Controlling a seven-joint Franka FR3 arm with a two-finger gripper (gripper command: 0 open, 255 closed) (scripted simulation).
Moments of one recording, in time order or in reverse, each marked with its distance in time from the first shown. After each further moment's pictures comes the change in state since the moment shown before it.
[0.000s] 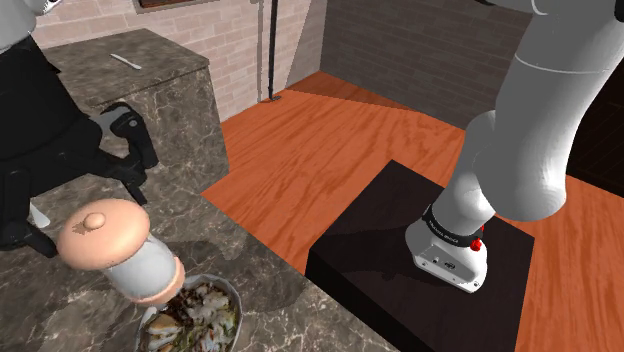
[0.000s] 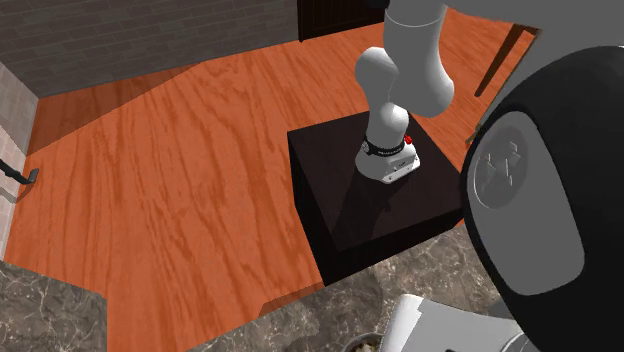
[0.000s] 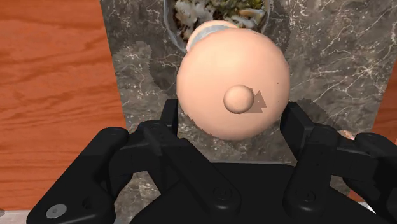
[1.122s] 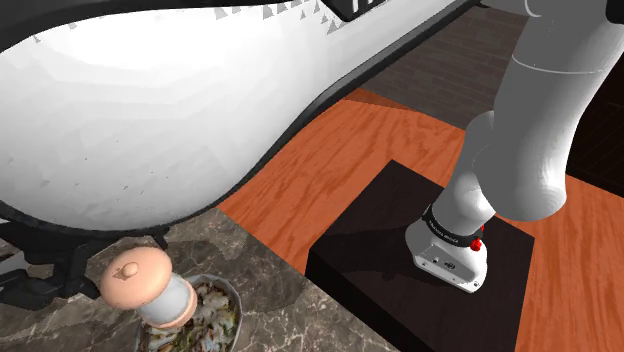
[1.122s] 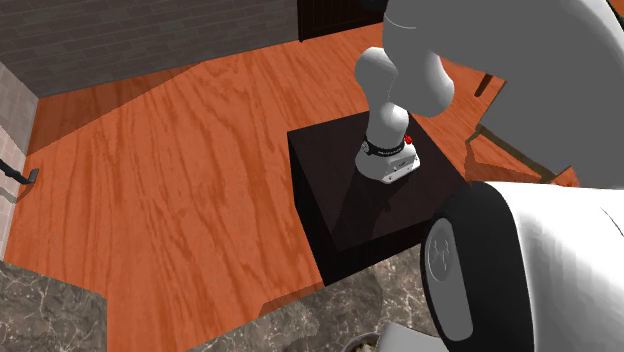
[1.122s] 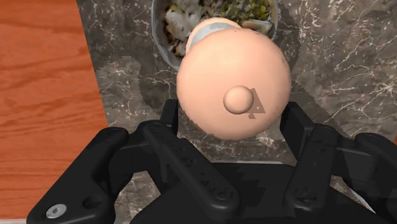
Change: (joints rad) arm 0.001 0.018 -0.004 -0.187 -0.021 0.197 0.042
